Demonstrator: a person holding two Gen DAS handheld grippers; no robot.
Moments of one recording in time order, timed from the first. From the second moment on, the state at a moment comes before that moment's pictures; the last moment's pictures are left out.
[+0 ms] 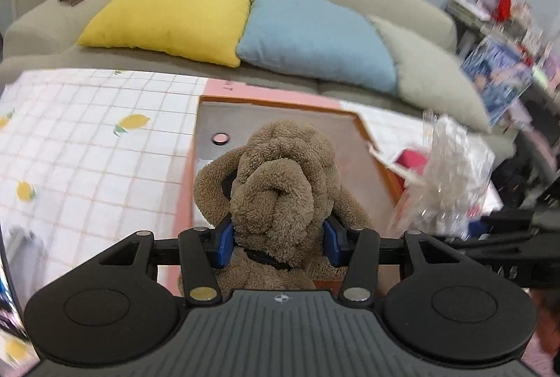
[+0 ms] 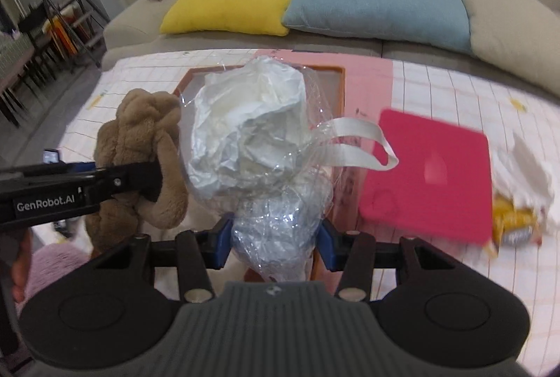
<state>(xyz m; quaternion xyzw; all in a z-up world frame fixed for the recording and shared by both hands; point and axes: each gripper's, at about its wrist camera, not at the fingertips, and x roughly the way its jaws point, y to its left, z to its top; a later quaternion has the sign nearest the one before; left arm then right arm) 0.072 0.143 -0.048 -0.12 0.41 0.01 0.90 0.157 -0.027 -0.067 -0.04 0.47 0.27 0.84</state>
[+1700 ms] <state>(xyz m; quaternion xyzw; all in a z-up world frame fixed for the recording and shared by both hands) 0.120 0.138 -0.028 -0.05 0.38 0.03 0.92 0.174 -0.001 -0.051 -0.13 0.42 0.31 0.85</state>
